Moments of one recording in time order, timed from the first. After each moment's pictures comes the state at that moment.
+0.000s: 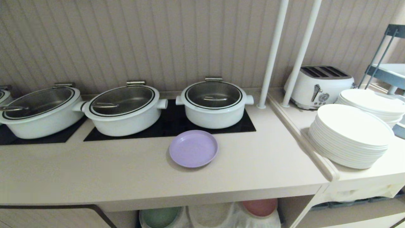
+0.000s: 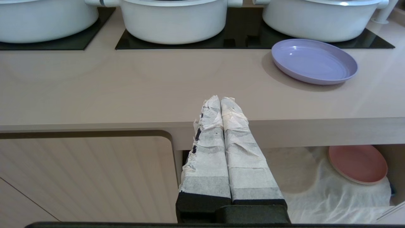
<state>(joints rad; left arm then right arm) 0.00 0.00 0.00 0.00 0.01 -0.03 0.00 0.00 0.00 0.00 0.01 -0.02</state>
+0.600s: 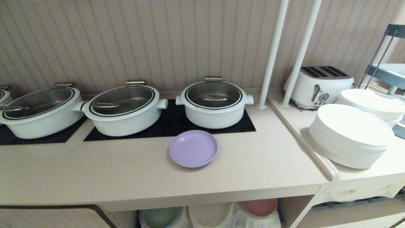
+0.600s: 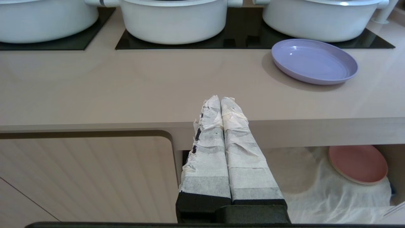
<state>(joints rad) 0.00 0.00 0.00 0.00 0.02 -0.03 0.00 0.00 0.00 0.00 0.01 -0.02</state>
